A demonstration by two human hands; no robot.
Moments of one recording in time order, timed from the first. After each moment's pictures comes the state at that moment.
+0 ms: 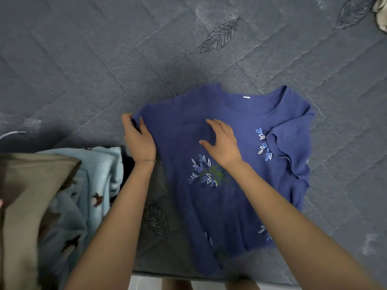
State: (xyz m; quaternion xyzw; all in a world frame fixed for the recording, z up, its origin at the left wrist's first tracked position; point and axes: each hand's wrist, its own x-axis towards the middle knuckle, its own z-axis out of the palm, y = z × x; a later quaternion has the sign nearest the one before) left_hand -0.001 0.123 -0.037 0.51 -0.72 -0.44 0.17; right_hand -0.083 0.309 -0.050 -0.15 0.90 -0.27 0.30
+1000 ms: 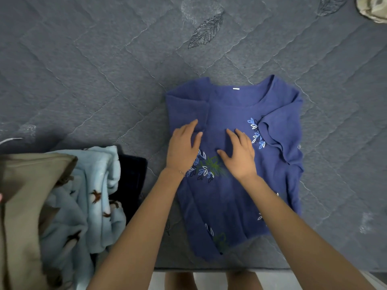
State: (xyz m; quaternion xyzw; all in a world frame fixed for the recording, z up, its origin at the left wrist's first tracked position) left_hand 0.001 0.205 -0.052 0.19 -0.89 -0.42 -0.03; right_hand -0.045 0.380 -0.056 -0.07 0.94 -0.22 0.26
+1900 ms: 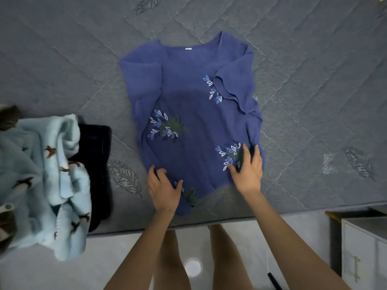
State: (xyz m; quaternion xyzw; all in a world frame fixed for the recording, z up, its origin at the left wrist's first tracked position) left_hand 0.203 0.342 -0.070 0.34 -0.88 -0.29 -0.16; right_hand 0.099 0.548 -0.049 0.12 0.94 -0.20 0.24
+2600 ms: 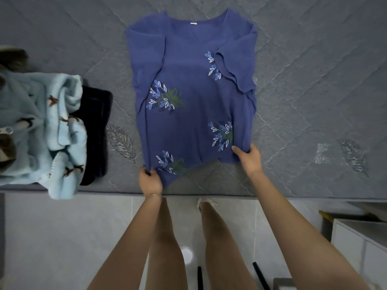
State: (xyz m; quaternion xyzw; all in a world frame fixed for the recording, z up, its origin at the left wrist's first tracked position) left_hand 0.254 0.374 -0.048 0.65 -0.63 -0.42 -0.04; right_hand 0.103 0.604 -0.044 0.25 0.78 -0.50 0.27
